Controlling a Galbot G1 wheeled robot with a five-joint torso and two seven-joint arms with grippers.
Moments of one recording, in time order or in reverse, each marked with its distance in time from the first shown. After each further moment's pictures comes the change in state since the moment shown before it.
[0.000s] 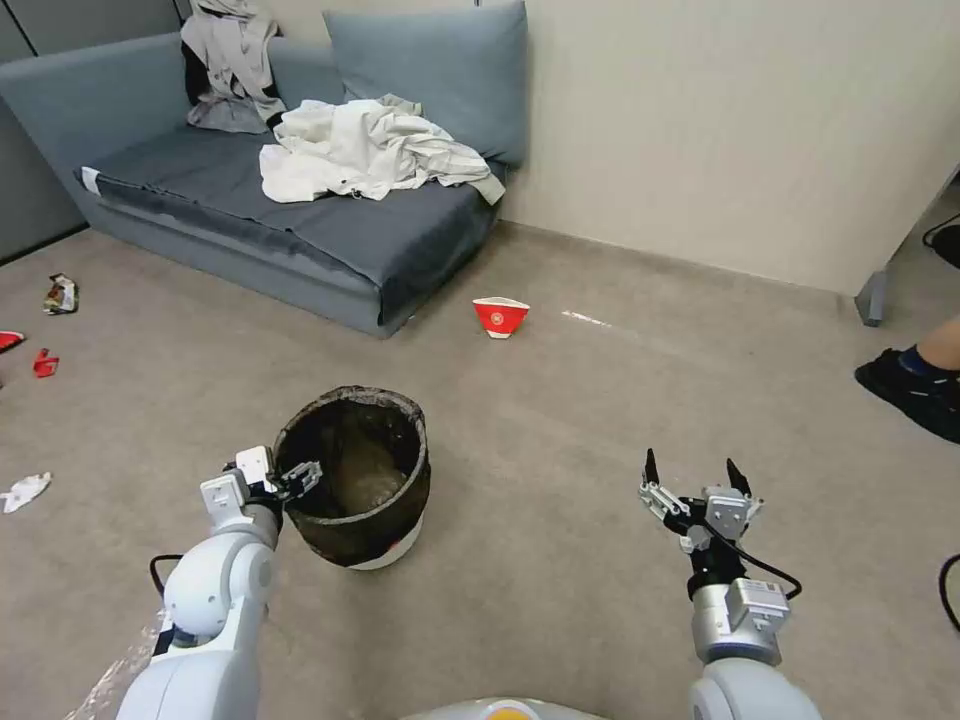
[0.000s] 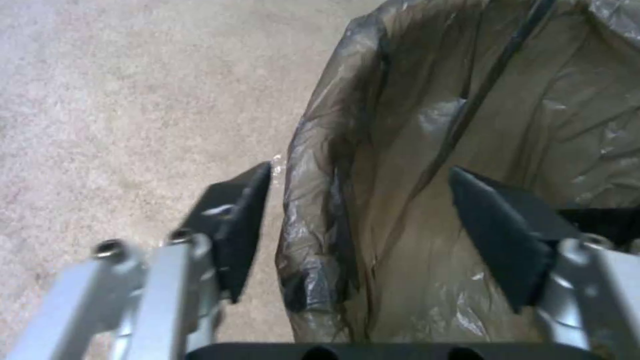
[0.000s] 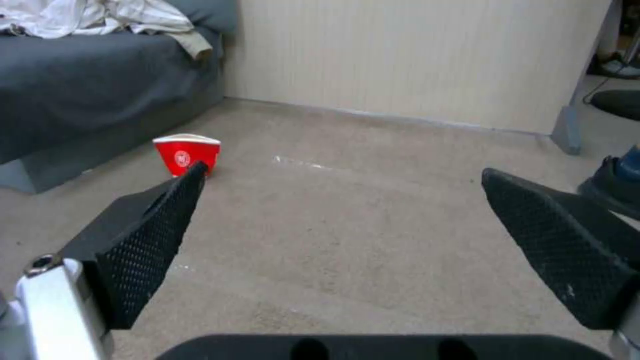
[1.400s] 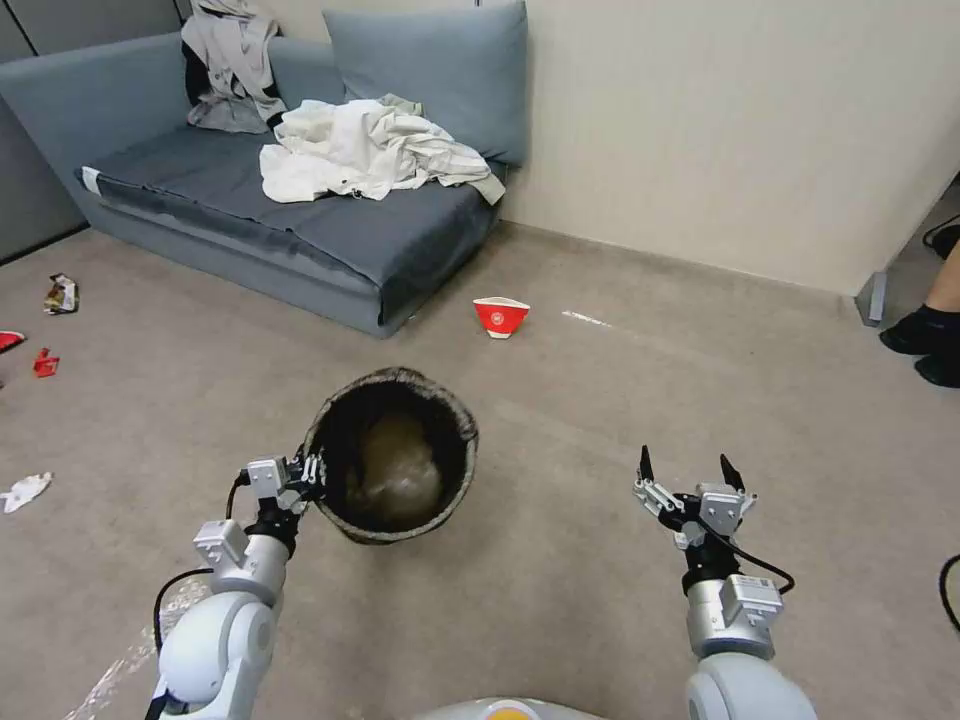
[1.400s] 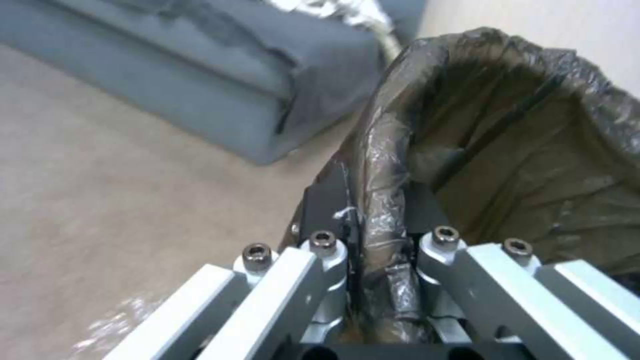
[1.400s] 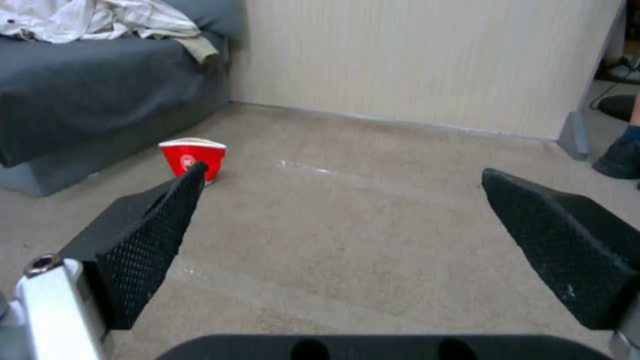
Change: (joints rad) left arm 0.171 0.000 -0.001 -0.038 -0.040 -0.546 0.437; right arm 0.012 0.000 -0.004 -0.011 -0.003 0.011 -0.008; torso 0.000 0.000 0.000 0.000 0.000
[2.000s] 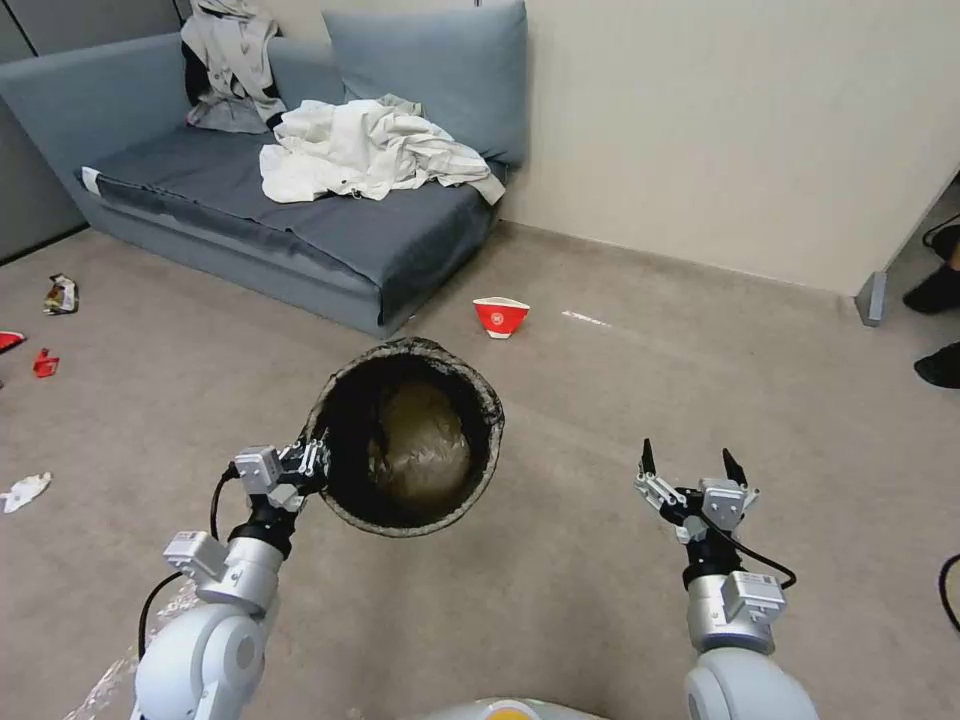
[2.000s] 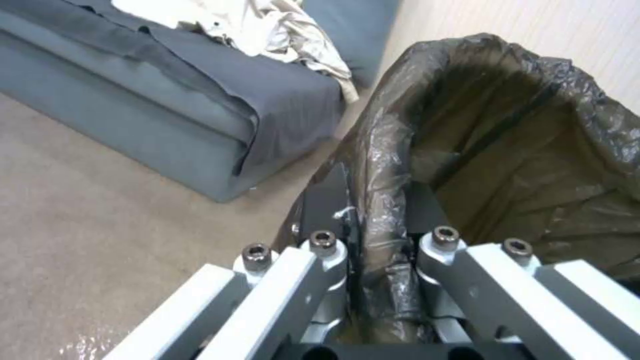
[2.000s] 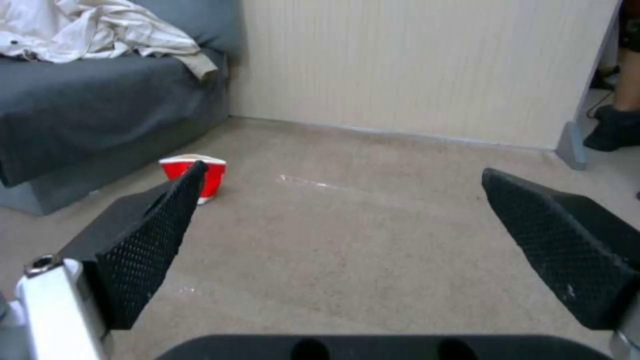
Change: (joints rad) left arm 0.062 -0.016 -0.013 -0.120 -0.065 -0.004 0.037; right arm 0.010 0.004 0.000 0.009 0.006 0.014 0.005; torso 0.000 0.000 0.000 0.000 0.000
